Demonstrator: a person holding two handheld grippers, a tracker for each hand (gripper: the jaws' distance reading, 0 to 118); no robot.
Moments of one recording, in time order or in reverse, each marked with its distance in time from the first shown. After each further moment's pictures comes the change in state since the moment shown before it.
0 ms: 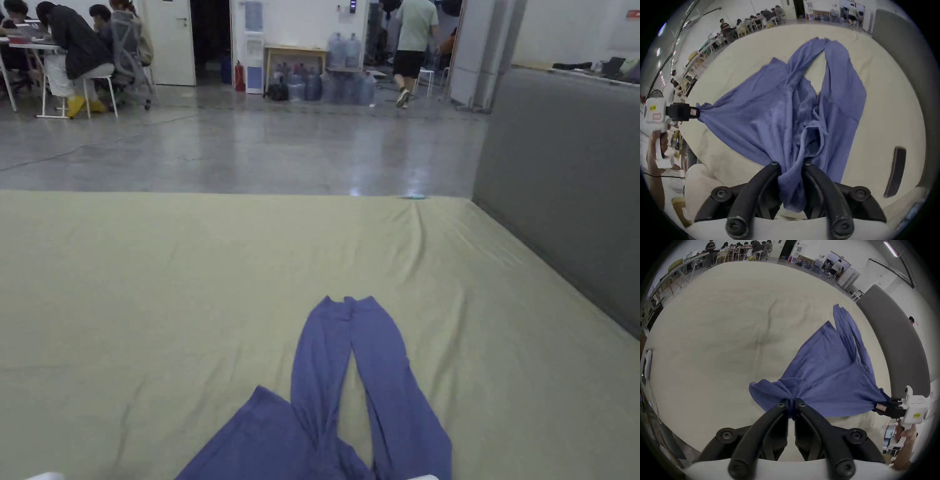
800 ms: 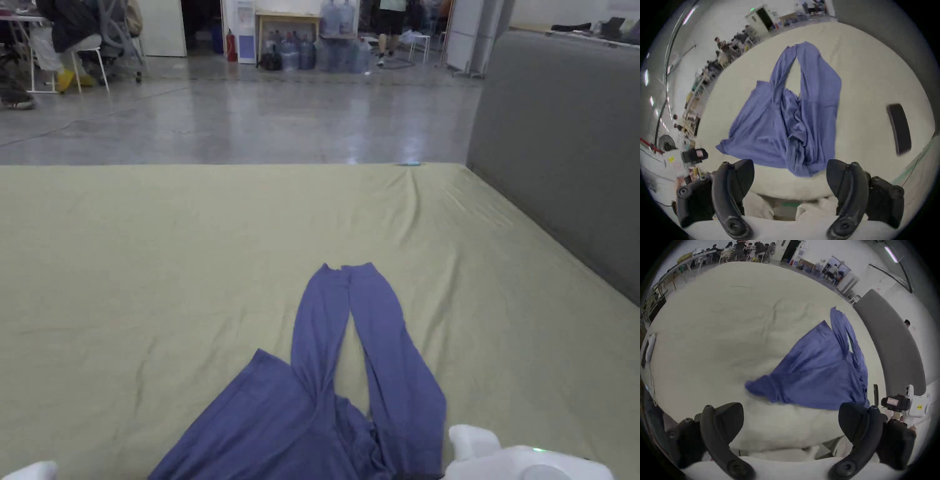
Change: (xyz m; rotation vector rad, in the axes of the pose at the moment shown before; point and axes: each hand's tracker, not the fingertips) left arm -0.015 -0.045 0.033 0.040 -0.049 0.032; right arm 0.017 -0.051 0.060 0.145 0.091 -0.352
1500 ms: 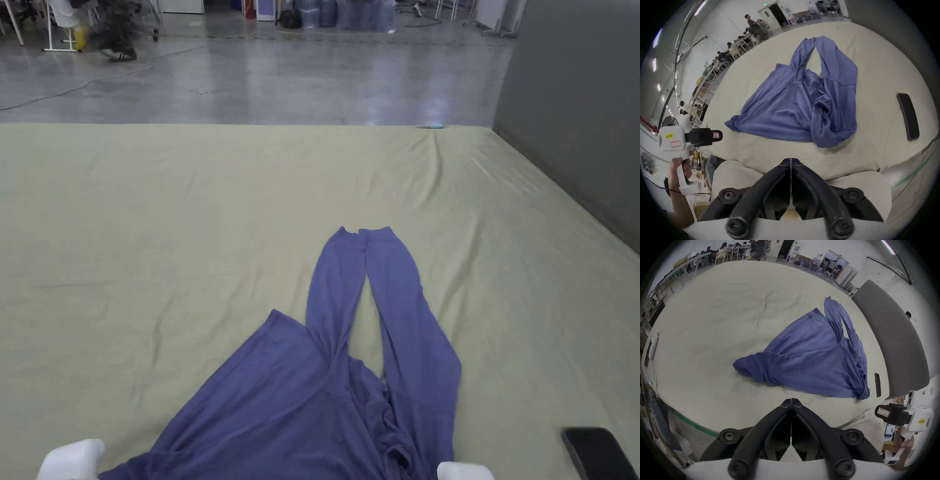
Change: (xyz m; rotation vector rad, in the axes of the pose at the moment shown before) left arm 0.032 -0.030 0.010 -0.048 0.044 -0.049; right arm -0.031 -0.061 -0.004 -0.052 0.058 0.118
